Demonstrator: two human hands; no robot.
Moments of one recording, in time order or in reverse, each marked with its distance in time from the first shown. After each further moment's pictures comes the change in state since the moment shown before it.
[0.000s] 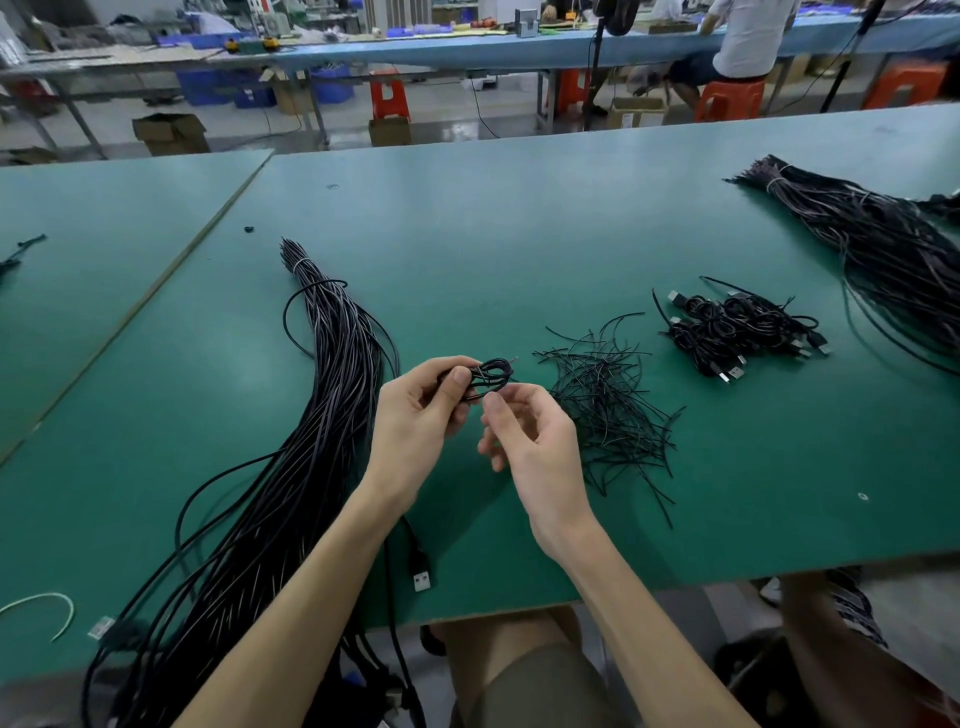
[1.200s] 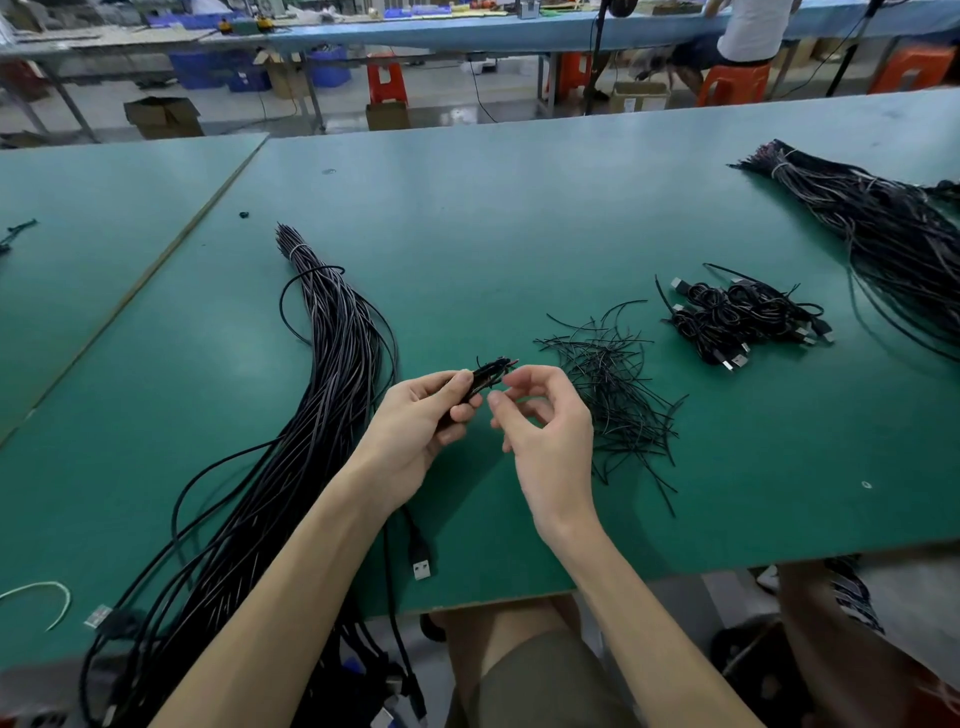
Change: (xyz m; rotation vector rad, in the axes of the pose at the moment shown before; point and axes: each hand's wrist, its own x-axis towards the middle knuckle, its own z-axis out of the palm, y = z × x) left_hand 0.003 -0.004 -0.005 -0.315 -0.105 -0.471; right_hand -0.003 -0.002 -0.001 -0.131 0.159 -0.083
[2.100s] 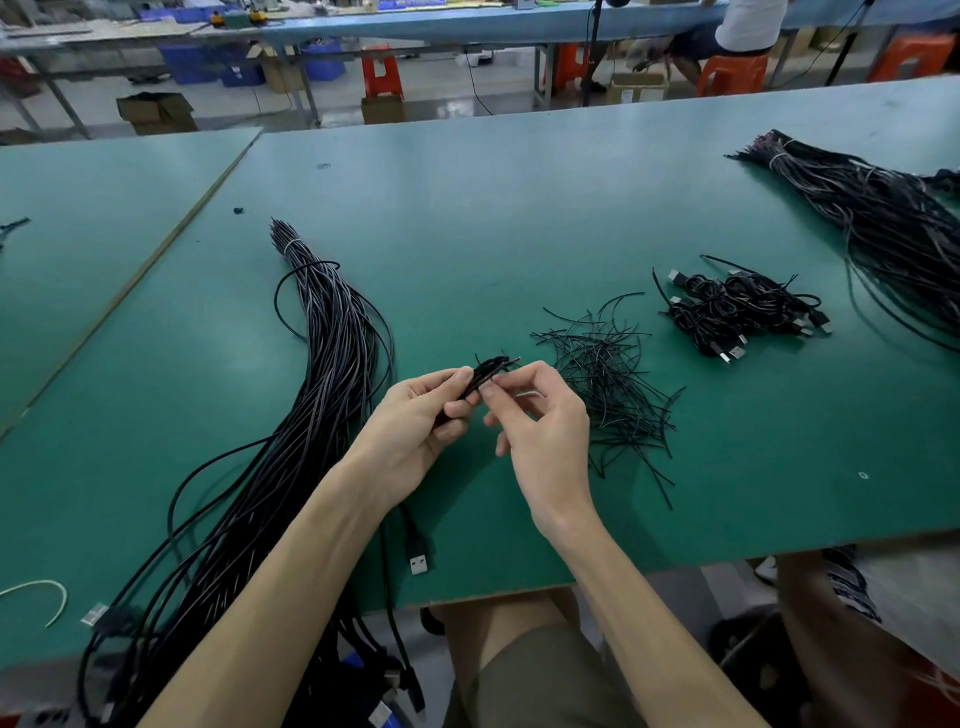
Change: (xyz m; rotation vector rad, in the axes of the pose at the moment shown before) left_hand -0.002 0.002 0.001 -0.060 -0.066 -0.064; right_hand 0.001 -0.002 0.000 -0.053 -0.019 -0.015
